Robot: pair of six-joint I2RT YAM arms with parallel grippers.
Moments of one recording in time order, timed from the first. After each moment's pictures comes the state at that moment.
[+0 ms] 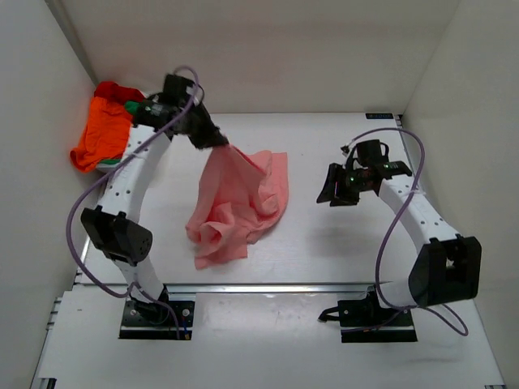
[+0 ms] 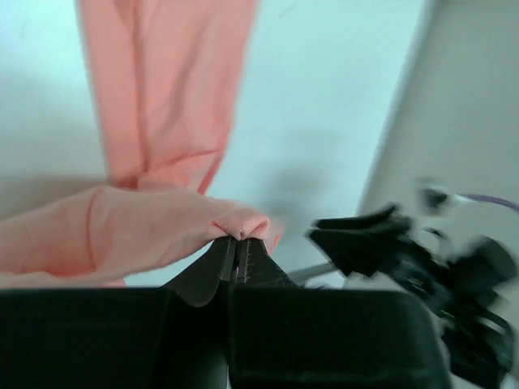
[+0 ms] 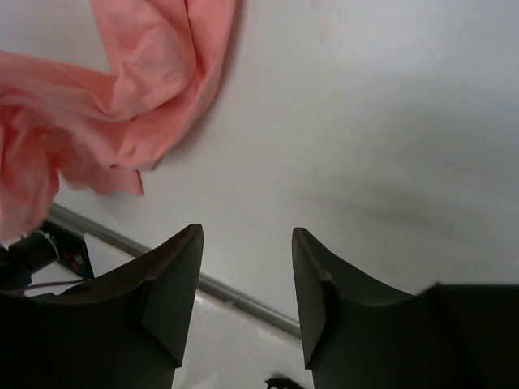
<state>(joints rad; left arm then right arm) -0.31 1.74 1.91 -1.10 0.27 -0.82 0.16 1.36 1.09 -0.79 -0.43 0.31</state>
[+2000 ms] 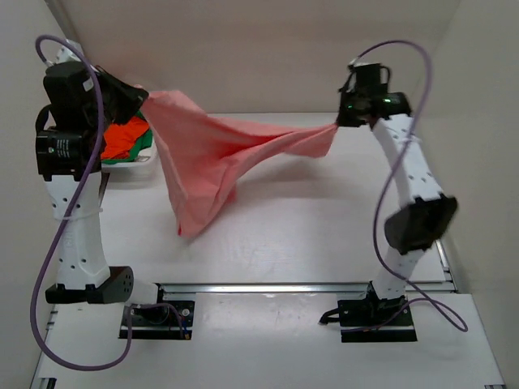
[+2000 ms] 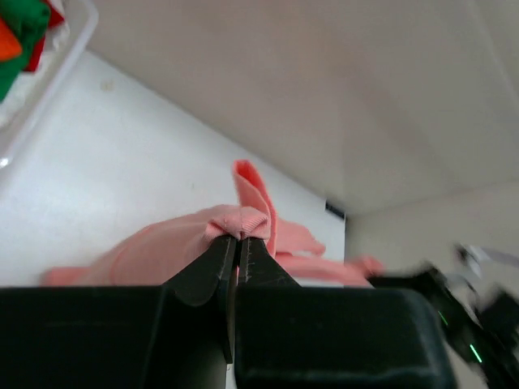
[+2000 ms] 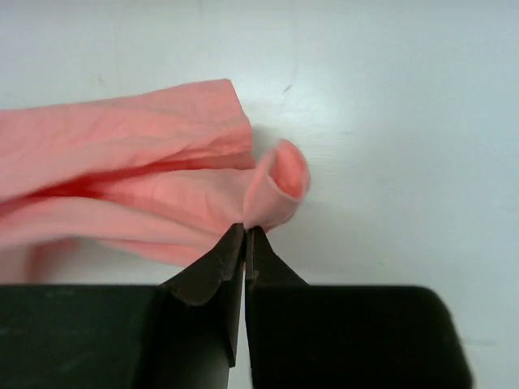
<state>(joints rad) -0.02 1.41 2.14 -1.01 0.05 -0.74 0.21 1.89 2.07 -0.93 -0.02 0.18</state>
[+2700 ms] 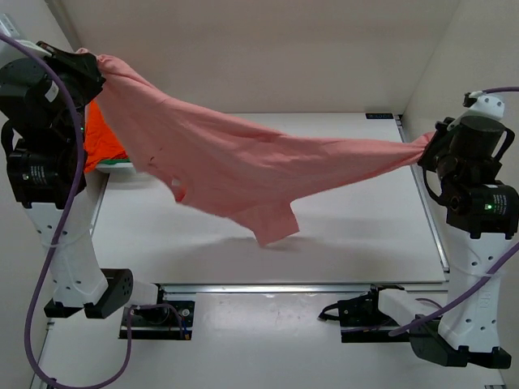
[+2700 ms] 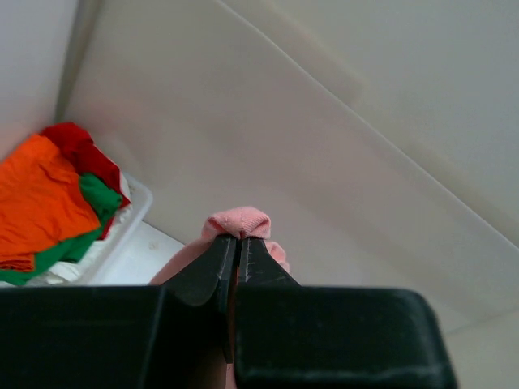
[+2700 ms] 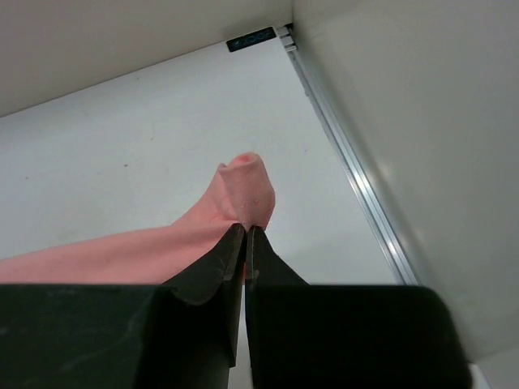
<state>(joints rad) -0.02 1.42 2.37 -0.86 -0.25 -0.58 -0.02 1.06 1.73 -1.03 0.24 0.17</state>
